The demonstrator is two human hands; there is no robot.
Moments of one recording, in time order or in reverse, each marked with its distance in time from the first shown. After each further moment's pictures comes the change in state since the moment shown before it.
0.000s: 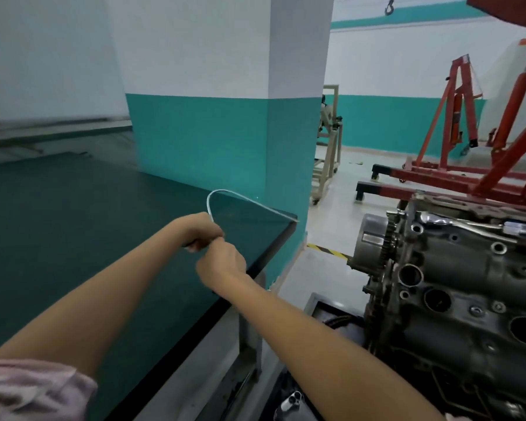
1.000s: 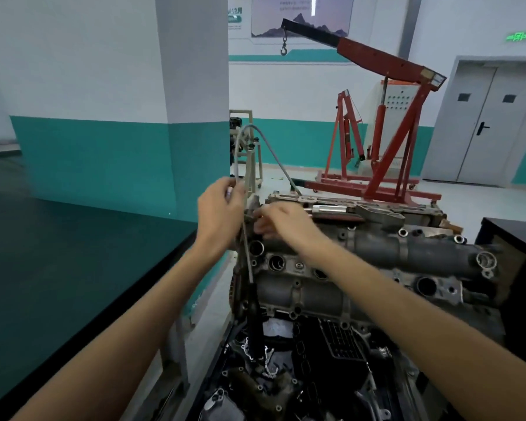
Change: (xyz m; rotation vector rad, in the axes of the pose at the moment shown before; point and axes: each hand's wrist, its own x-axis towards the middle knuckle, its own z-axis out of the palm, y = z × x) left_hand -0.187 0.195 0.103 -0.654 0.676 0.803; right_hand -0.171 0.130 -0.237 0.496 0.271 -0.033
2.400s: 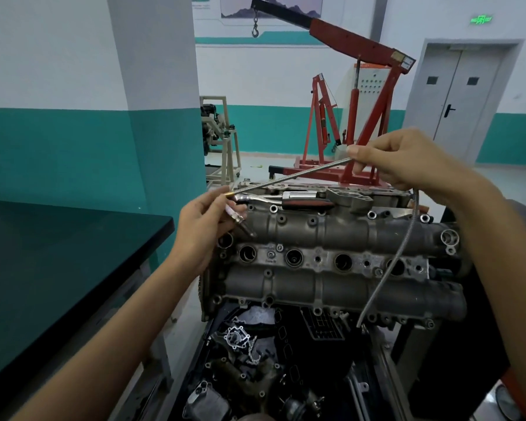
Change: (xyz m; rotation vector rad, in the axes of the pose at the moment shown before) left_hand -0.024 -0.015 0.023 -0.789 -0.250 -0.417; right_hand -0.047 -0.030 -0.173 -0.447 0.195 -0.134
